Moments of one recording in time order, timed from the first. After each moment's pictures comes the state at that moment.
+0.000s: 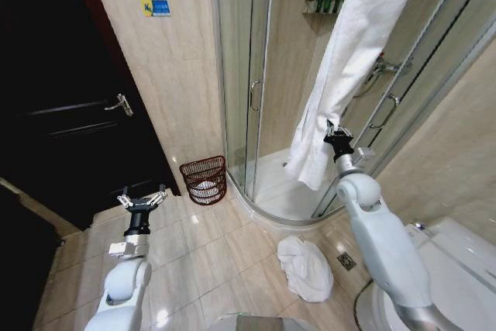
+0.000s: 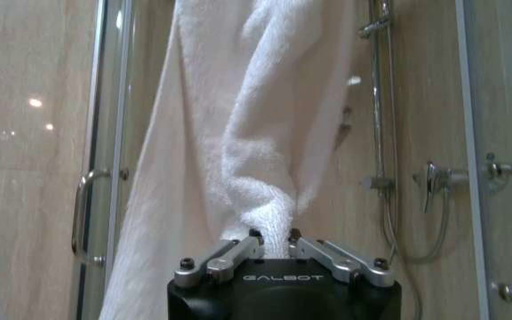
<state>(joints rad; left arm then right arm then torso) 1.51 -1.39 -0.80 -1.94 -0.24 -0.42 0.04 -0.86 1.12 0.41 1.84 0.43 -0.15 0.22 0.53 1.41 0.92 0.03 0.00</state>
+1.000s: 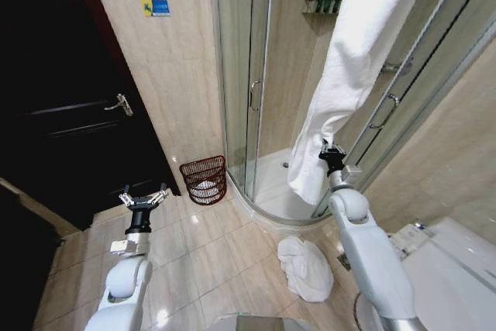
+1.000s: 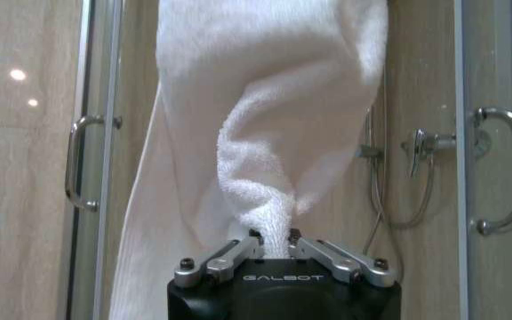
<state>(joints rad) 1.49 -1.38 -0.79 -1.92 -0.24 -0.42 0.04 -0.94 1.22 0.44 1.76 0.30 -0.09 0.18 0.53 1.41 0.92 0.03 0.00</state>
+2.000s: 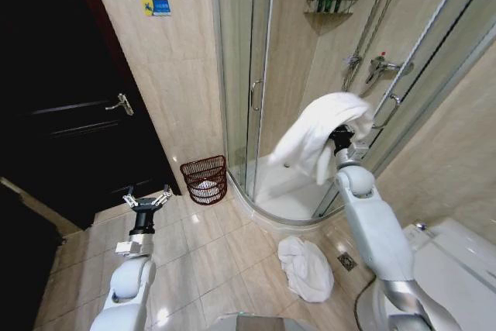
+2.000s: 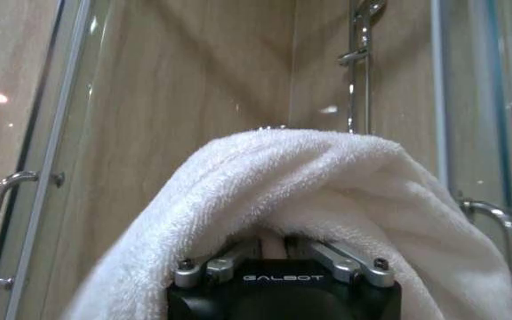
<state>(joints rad) 1.49 -1.40 -0.78 -1.92 -0.21 -0.43 0.04 -0.72 1.14 0.44 1.65 0.32 -0.07 0.18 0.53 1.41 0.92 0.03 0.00</state>
